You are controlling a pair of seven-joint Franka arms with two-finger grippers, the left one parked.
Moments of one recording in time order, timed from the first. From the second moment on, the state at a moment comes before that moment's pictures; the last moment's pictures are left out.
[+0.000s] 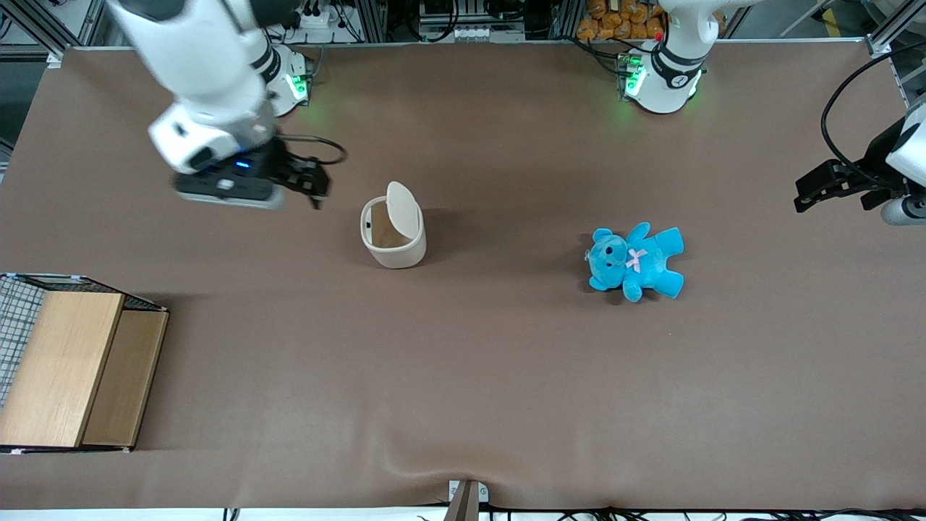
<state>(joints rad) 0.30 0.02 0.13 -1.62 -0.07 1.70 0.54</state>
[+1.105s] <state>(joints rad) 0.21 -0.06 -0.20 -1.49 0.02 1.46 0.04</state>
